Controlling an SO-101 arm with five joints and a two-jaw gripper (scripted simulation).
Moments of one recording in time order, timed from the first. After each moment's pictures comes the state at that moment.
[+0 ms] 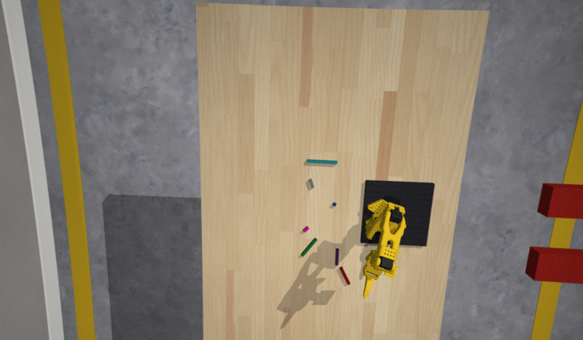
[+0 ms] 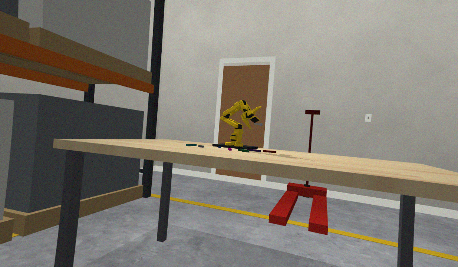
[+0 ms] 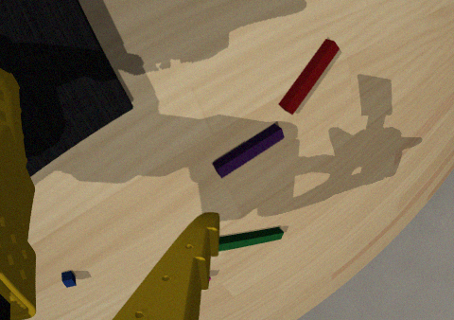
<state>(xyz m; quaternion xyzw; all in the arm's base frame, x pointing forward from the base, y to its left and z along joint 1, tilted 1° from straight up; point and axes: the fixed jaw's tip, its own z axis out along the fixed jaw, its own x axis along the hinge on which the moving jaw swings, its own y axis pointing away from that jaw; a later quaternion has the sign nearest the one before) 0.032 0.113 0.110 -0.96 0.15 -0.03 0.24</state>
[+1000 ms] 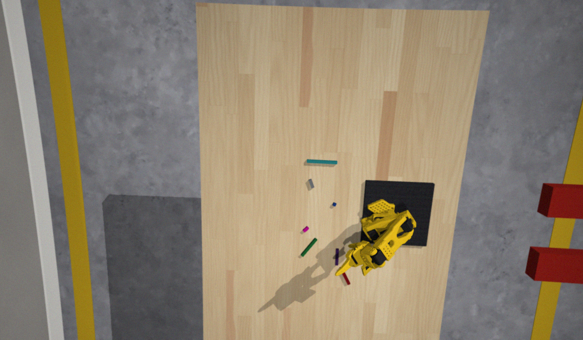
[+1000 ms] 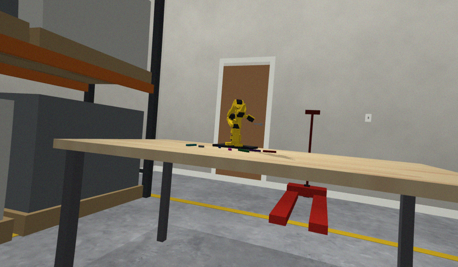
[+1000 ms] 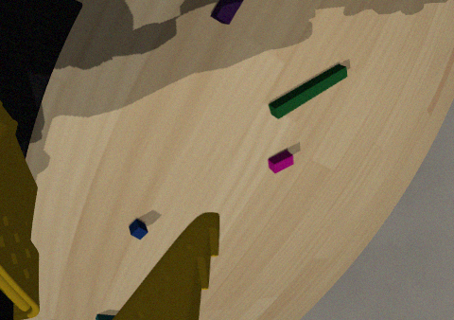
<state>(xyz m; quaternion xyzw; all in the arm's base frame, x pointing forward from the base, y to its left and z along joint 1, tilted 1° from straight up) 0.091 0.072 0.111 -0.86 0.44 -0.10 0.22</state>
